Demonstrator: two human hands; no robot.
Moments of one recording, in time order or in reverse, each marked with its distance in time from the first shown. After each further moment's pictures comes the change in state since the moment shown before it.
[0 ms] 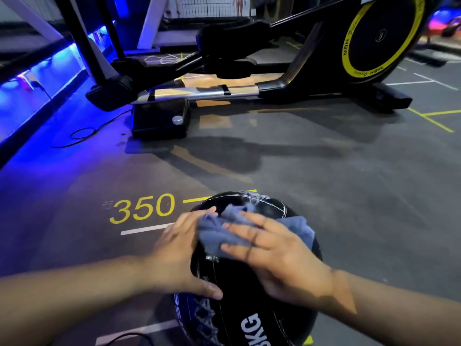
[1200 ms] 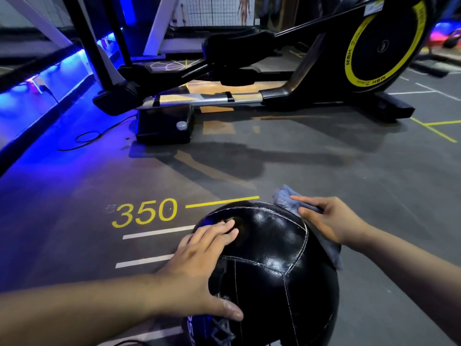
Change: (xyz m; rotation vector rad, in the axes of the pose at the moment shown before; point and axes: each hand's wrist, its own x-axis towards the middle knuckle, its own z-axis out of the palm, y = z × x) left_hand -0.006 0.030 0.007 0.084 -0.018 0.094; right_hand -0.030 0.107 -0.034 0.361 0.013 0.890
